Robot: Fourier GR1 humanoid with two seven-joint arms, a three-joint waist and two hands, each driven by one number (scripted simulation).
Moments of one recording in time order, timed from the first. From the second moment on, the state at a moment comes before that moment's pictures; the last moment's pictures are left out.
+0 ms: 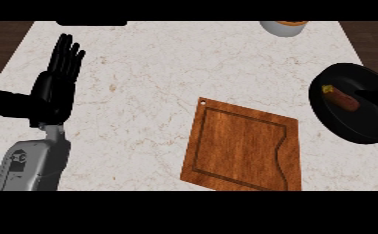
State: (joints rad) left arm -0.28 0.21 0.08 -1.51 0.15 0.12 0.02; right arm -0.45 -0.49 -0.54 -1.01 0.67 -0.03 -0.14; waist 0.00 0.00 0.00
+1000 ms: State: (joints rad) left arm -0.26 0.21 0.08 -1.56 0.14 0.12 0.06; right arm -0.36 -0.62 -0.92 -0.93 0.16 0.10 -0.29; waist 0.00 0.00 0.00
